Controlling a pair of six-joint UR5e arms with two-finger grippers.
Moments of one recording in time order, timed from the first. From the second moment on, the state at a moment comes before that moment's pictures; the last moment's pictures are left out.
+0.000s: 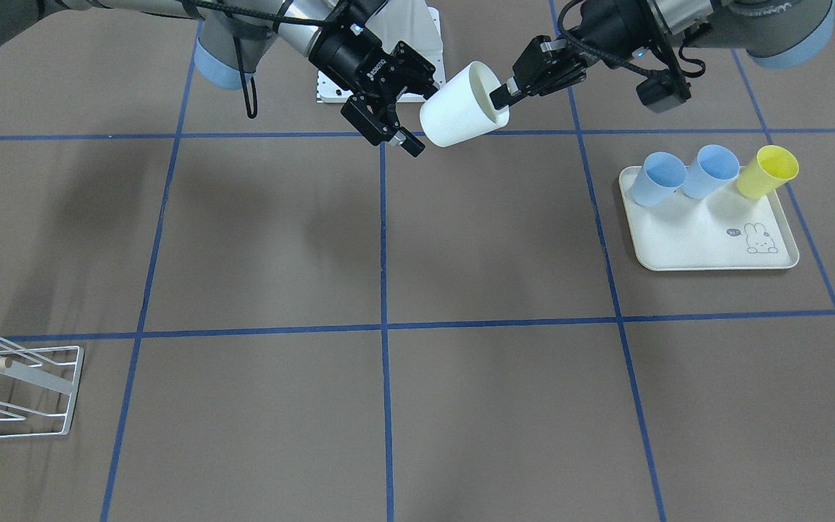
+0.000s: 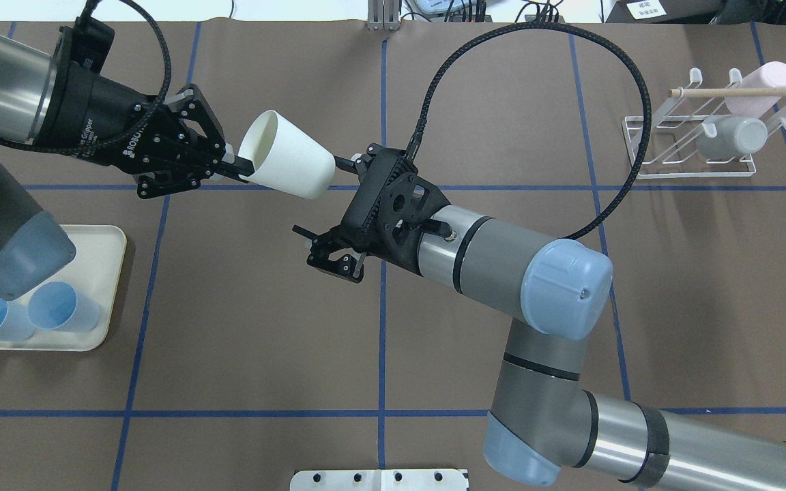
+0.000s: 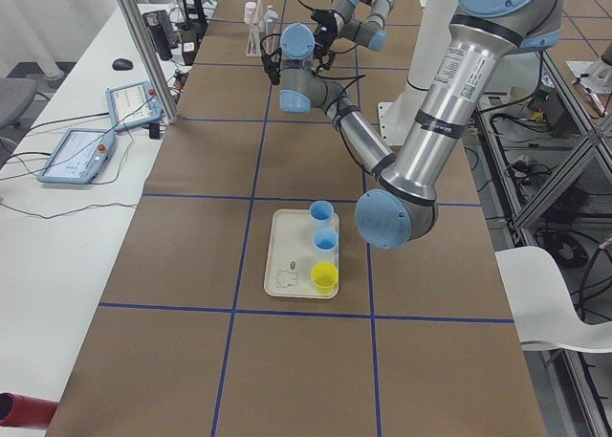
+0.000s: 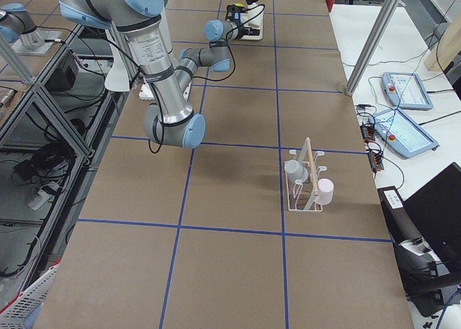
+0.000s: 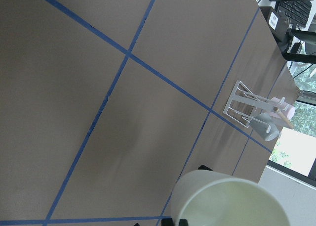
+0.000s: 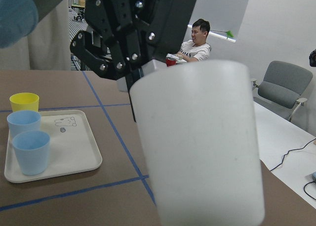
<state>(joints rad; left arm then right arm) -0.91 -1.99 -1.94 -2.40 -2.42 -2.03 0.39 -0.97 1.78 -0.57 1.41 0.15</state>
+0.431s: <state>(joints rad) -0.91 -1.98 -1.94 -2.40 -2.44 -2.02 0.39 -0.97 1.78 -0.57 1.42 0.09</state>
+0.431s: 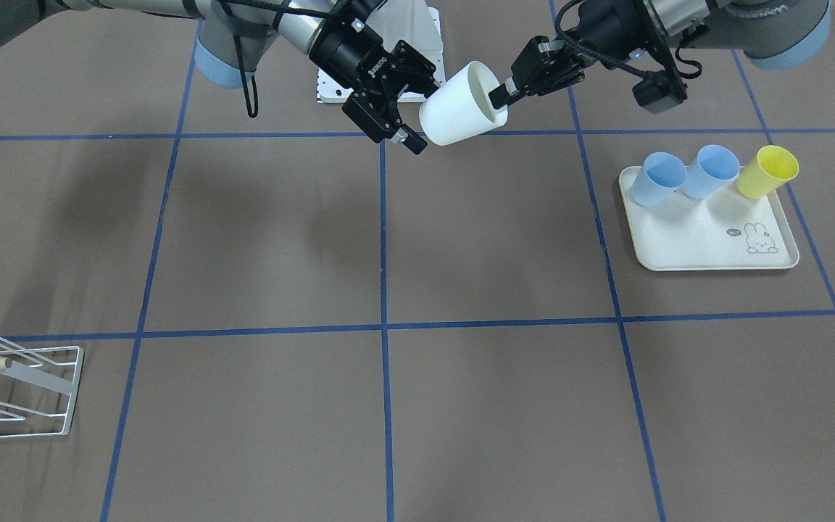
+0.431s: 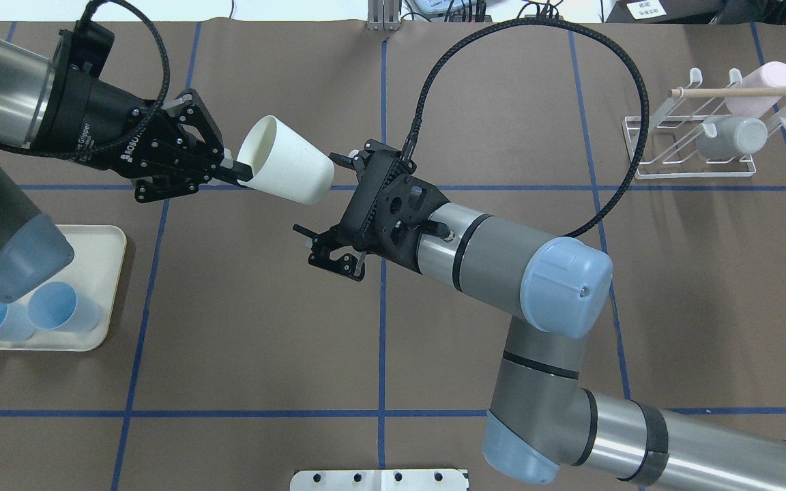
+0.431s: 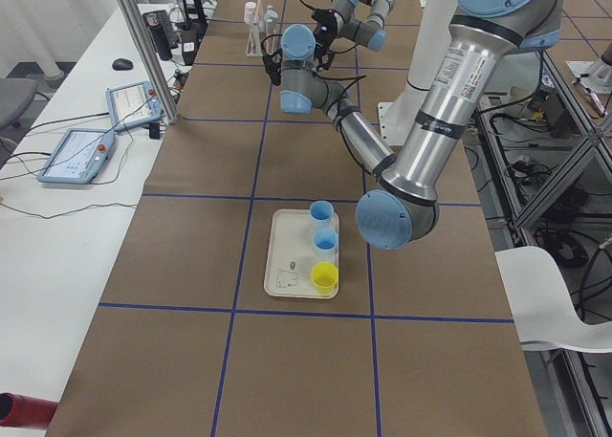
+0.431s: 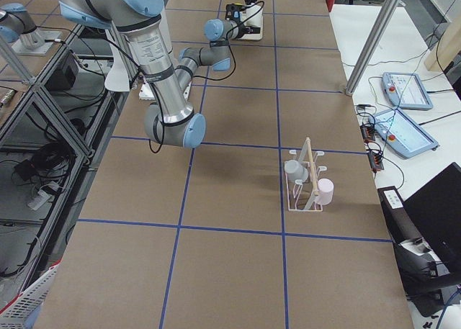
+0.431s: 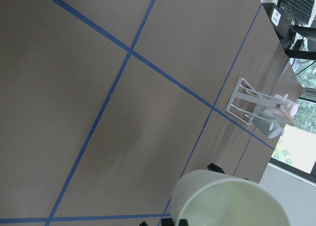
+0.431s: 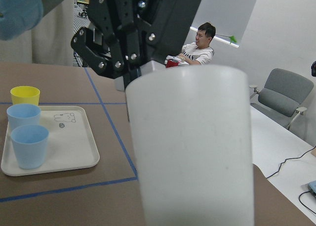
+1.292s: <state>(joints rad) -0.91 -1.99 -1.94 -2.41 -2.47 -2.02 0.40 -0.97 1.78 -0.57 1.42 0.04</state>
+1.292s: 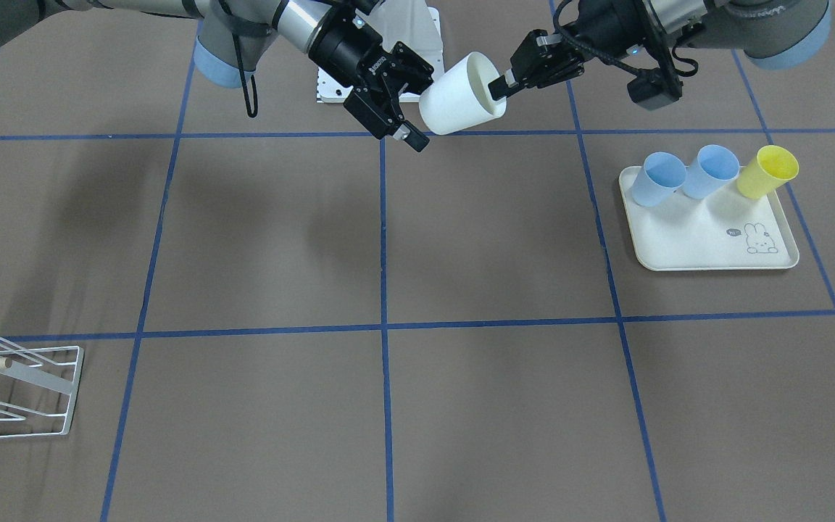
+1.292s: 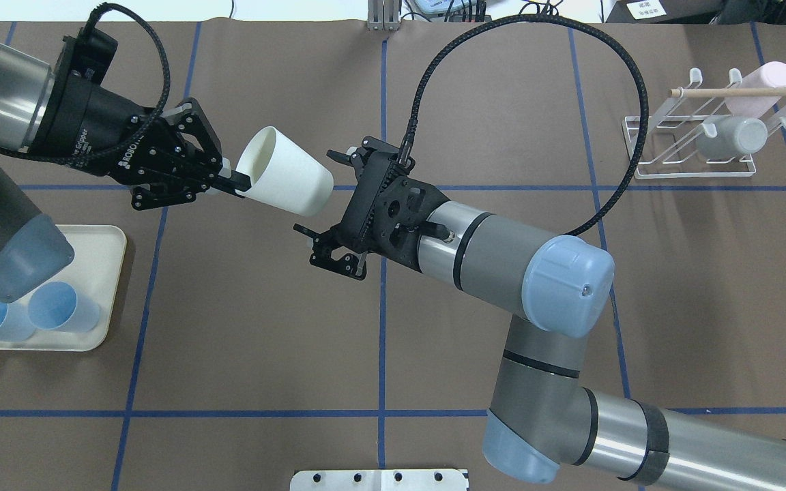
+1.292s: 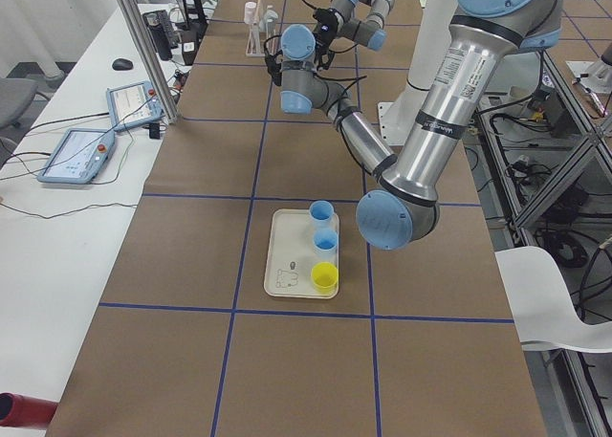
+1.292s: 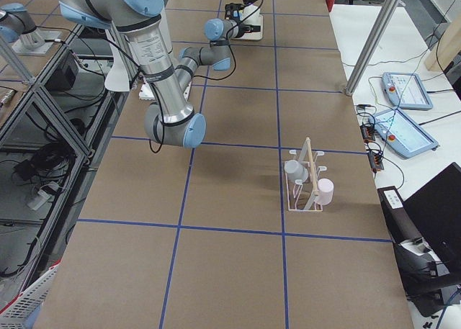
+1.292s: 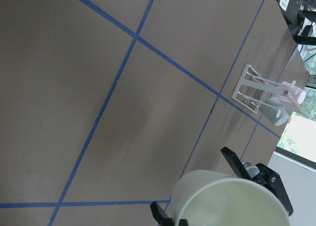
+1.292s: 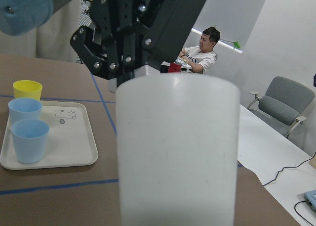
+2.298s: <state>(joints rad) -0.89 -1.99 -1.92 -2.40 -2.46 -2.02 0.40 -0.97 1.79 -0.57 1.41 0.04</state>
